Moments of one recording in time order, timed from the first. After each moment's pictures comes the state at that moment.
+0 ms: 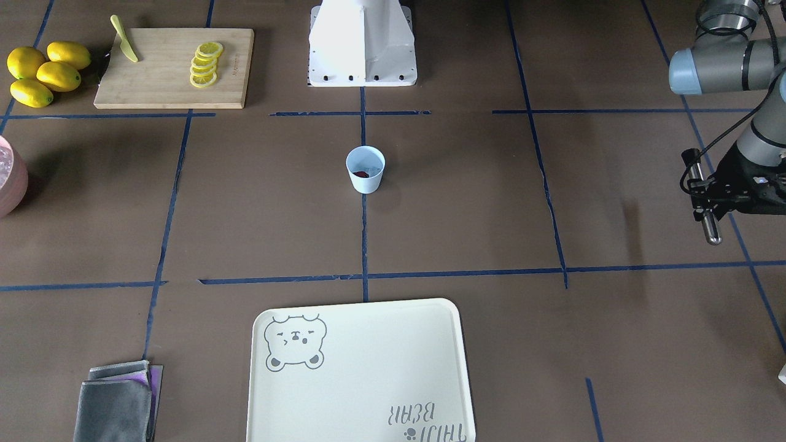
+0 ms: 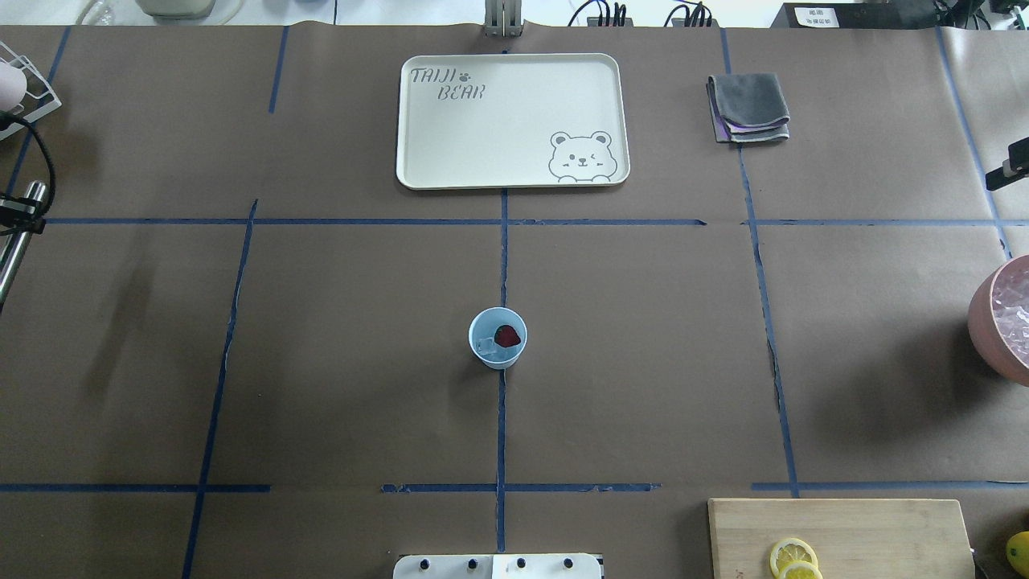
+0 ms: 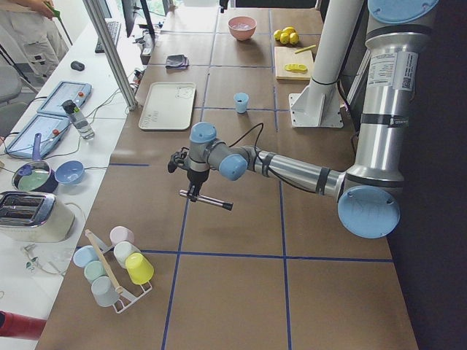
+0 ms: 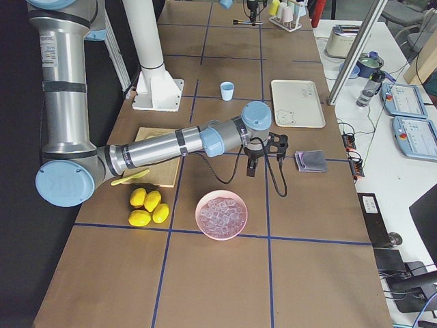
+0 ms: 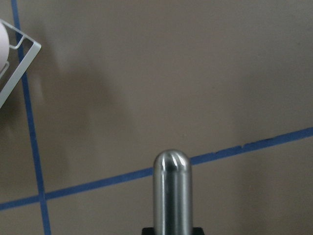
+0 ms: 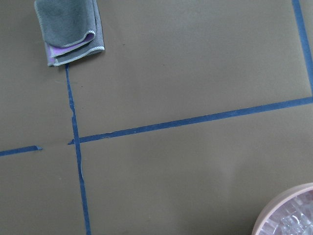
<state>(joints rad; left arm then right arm) -1.12 -1.61 -1.66 -1.89 -2.06 -0.53 1.37 -1.56 1.85 -1.43 2.47 0.63</state>
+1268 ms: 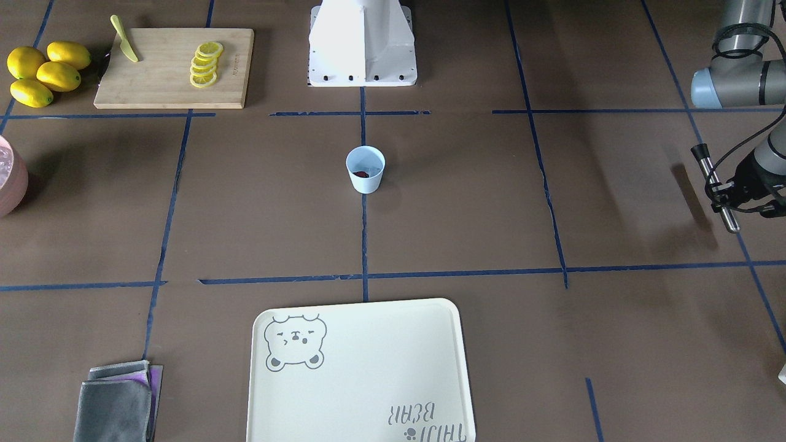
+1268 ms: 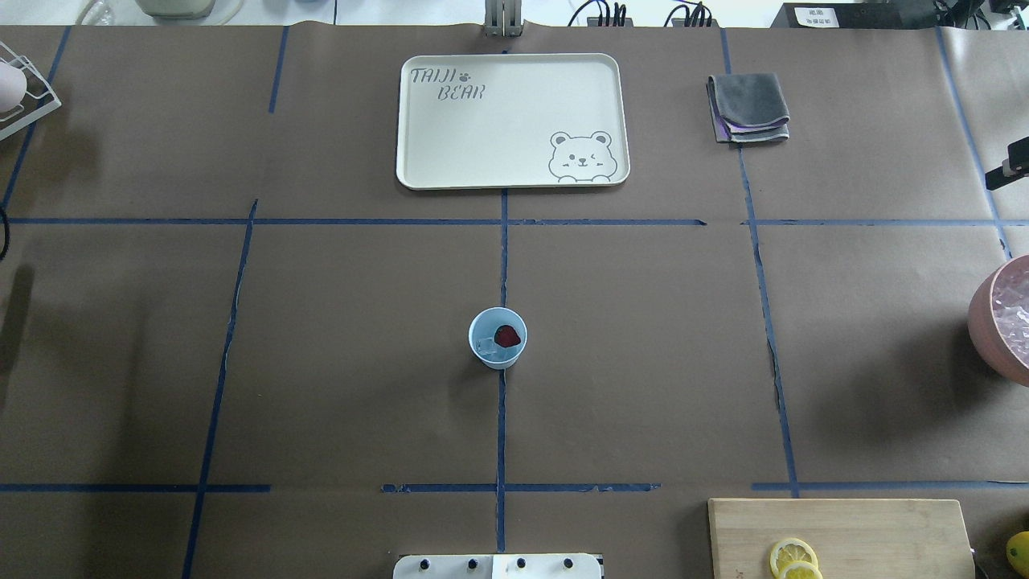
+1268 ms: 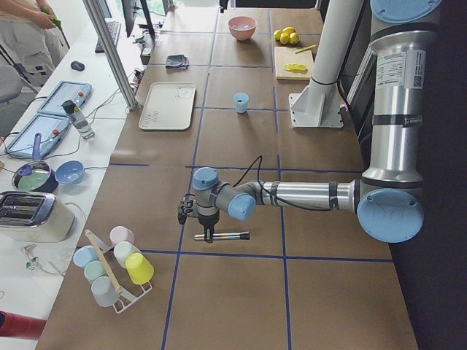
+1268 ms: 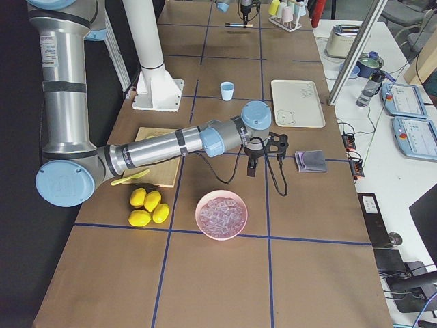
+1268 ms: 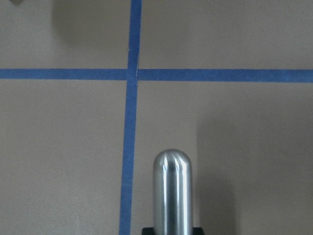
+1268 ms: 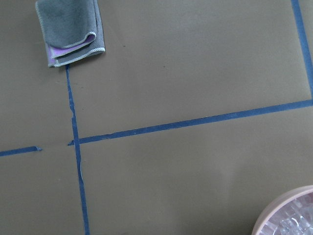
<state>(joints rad) -1.12 -1.54 -1.46 -2.07 -2.08 -0.59 1.37 -1.56 1.85 -1.42 2.46 0.63</state>
